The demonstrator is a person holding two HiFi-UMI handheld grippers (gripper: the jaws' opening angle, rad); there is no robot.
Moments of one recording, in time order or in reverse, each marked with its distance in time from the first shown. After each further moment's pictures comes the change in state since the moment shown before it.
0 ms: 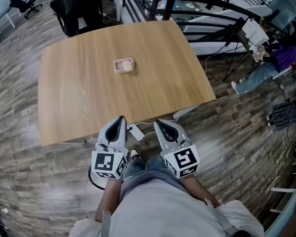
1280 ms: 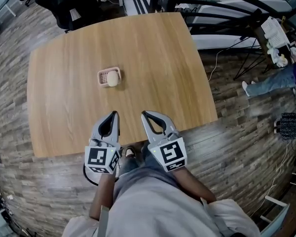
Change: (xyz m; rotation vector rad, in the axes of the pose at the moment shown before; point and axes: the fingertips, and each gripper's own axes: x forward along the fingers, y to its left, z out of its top) left arm 0.193 0.027 -0.025 0.011 0.151 0.108; right arm 0.134 -0.151 0.000 0.009 0.035 0.142
